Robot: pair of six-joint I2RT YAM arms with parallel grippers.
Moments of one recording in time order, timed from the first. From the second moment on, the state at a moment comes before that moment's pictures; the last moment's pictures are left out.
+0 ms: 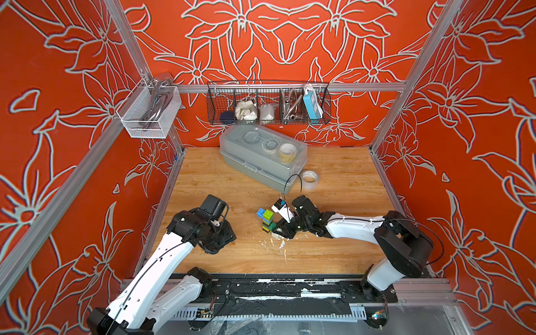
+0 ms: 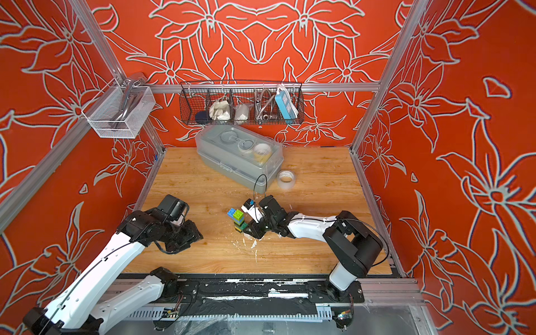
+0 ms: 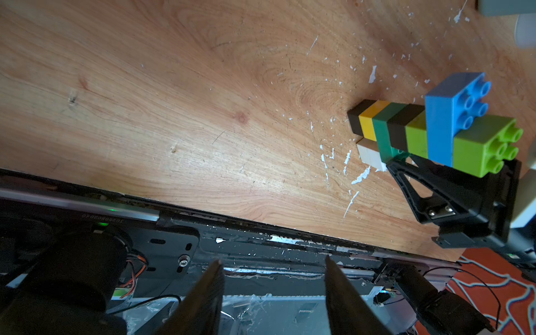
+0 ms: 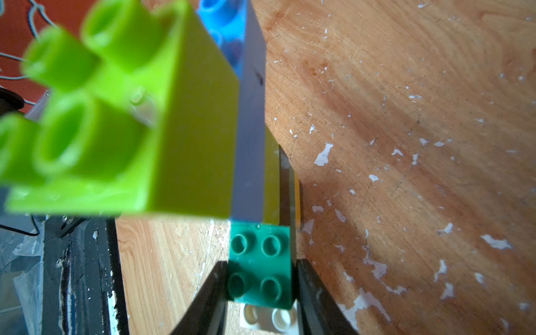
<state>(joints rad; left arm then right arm) -0.37 0.89 0.94 -1.31 0.20 -0.94 0.84 1.61 0.75 0.08 -0.44 0.11</state>
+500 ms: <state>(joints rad) -0.34 0.88 0.93 -1.32 0.21 -0.92 0.84 1.59 0.74 0.08 -0.45 0.11</state>
